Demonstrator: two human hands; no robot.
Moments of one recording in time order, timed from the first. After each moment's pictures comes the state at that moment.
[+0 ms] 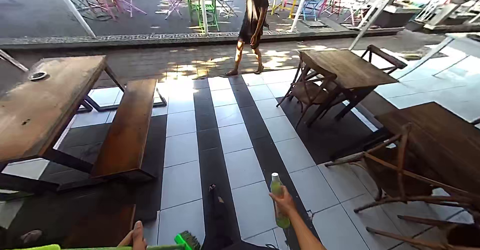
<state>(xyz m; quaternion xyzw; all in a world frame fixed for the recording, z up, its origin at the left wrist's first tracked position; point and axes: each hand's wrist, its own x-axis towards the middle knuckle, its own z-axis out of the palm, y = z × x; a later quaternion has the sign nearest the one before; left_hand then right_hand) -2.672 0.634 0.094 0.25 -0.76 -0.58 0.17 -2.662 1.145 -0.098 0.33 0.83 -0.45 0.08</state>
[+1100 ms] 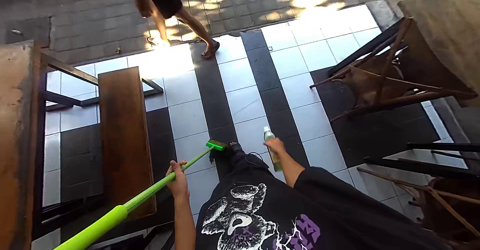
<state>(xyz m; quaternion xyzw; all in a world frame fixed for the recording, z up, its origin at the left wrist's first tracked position) -3.417 0.715 -0.002 0.29 -0.72 -0.63 0.09 -3.428 1.141 -0.134 0.40 0.78 -0.36 0.32</state>
